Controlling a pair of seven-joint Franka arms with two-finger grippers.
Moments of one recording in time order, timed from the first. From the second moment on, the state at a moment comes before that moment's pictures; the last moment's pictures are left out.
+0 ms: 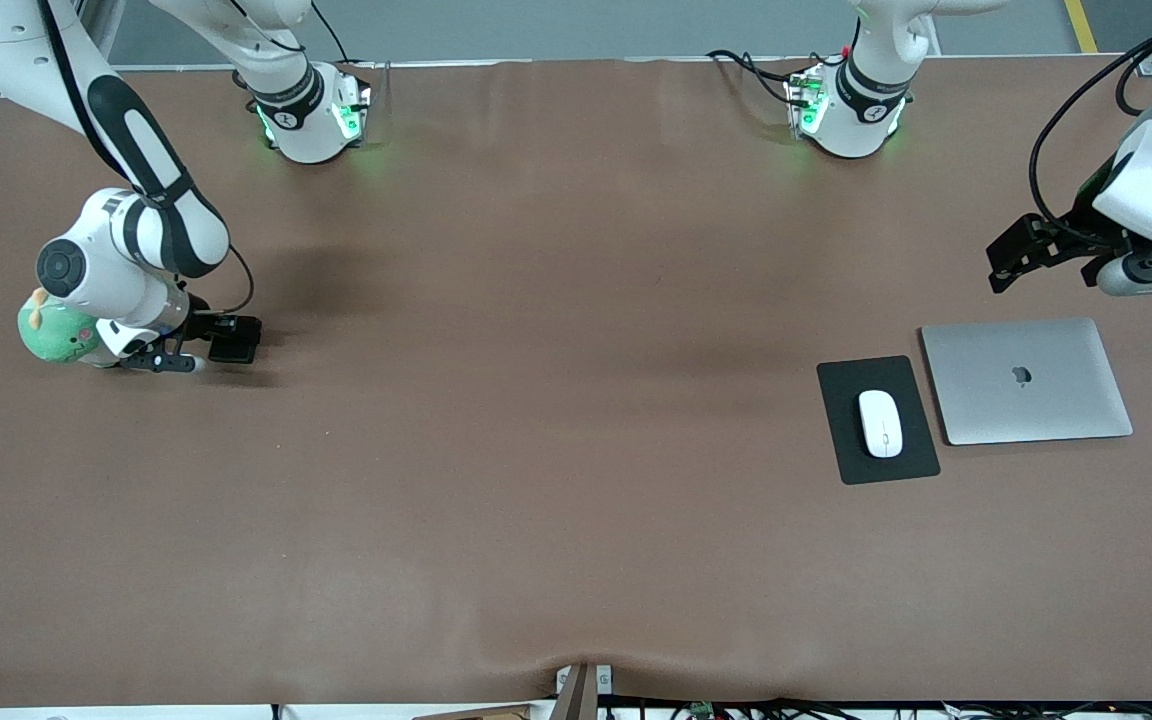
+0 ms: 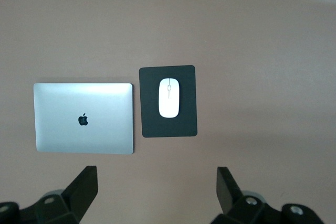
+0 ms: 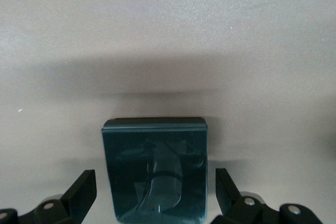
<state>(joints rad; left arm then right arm) -0.03 -0.04 -0.10 -1.64 0.05 1.69 -0.18 -0.21 0.29 0.01 -2.41 0.06 2.53 -0.16</state>
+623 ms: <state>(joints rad) -0.04 0.01 -0.10 -1.60 0.02 1.70 -0.18 -0.20 0.26 0.03 -1.96 0.06 1.91 -0.16</state>
